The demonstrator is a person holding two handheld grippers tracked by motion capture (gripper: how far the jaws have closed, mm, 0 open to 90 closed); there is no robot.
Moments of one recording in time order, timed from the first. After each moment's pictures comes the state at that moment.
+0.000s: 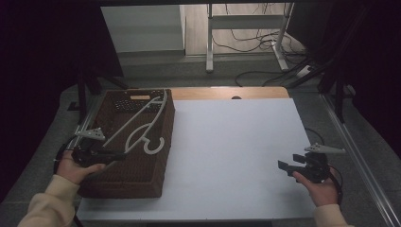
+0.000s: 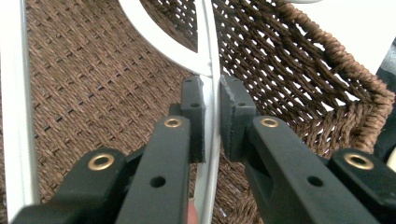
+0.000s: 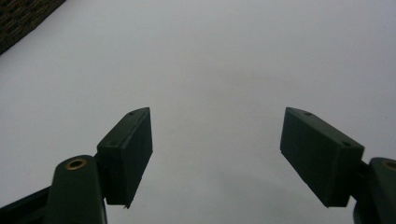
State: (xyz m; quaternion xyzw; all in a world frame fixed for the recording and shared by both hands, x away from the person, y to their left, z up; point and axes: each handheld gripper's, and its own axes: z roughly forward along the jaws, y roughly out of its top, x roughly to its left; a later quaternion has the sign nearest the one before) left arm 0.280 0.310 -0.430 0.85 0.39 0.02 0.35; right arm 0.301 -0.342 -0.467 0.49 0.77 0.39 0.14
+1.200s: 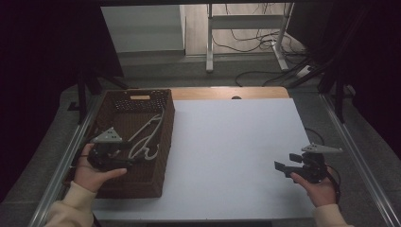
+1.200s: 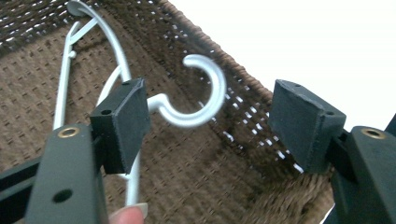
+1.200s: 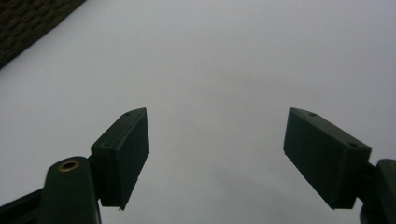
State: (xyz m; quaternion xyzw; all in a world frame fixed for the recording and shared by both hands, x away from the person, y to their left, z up) left arm 0.257 0.241 -0.409 0.83 0.40 0.12 0.37; right arm 0.300 -0.333 -0.464 0.46 0.78 0.40 0.13
